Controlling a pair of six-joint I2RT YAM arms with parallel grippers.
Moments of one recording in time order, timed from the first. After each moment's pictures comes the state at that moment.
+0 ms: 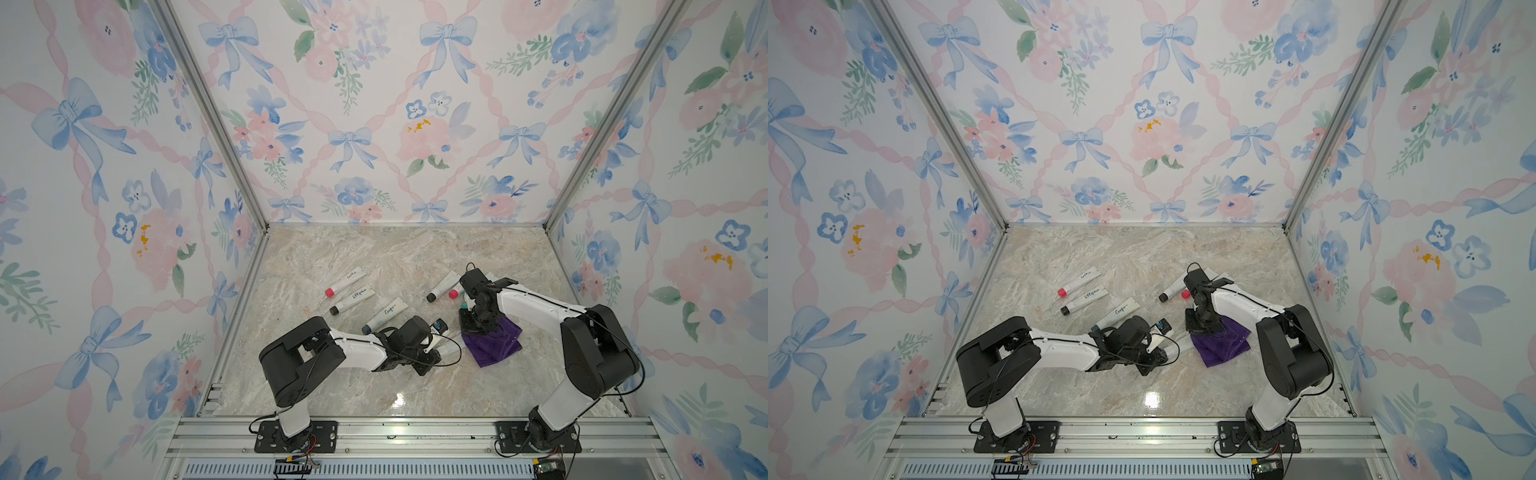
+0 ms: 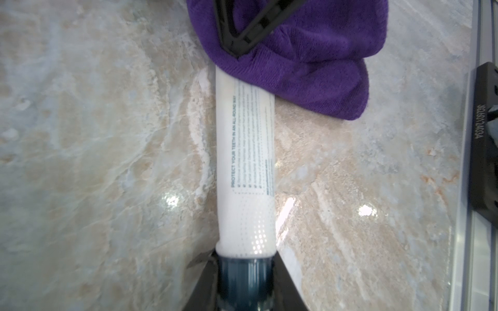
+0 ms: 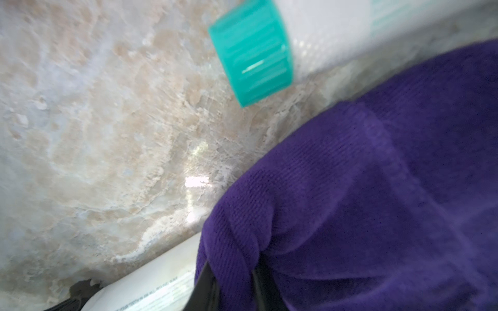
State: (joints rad) left arm -0.99 1.76 0.78 0.16 0.19 -0.12; right arm 0.45 1.68 1.05 -0.82 -0.03 0.43
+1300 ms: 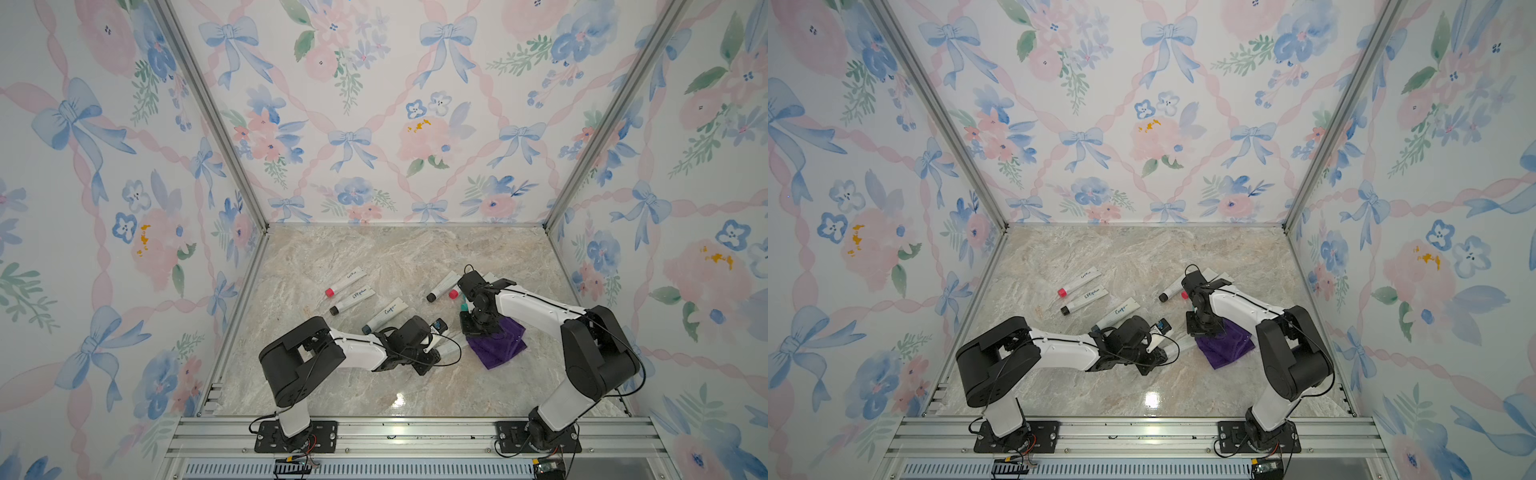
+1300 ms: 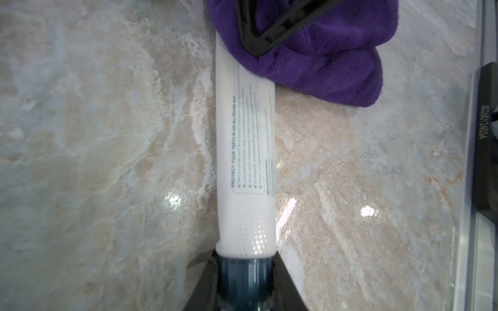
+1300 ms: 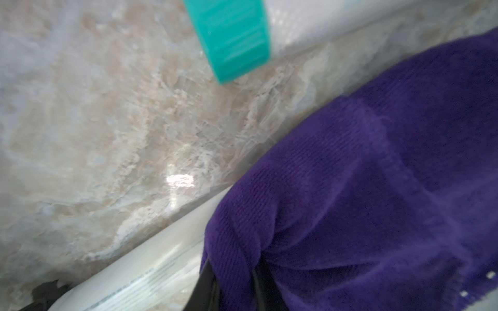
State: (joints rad) left arm -0.99 1.76 0.78 0.16 0.18 -0.12; right arm 0.49 1.67 1.04 -0.86 0.02 0.43
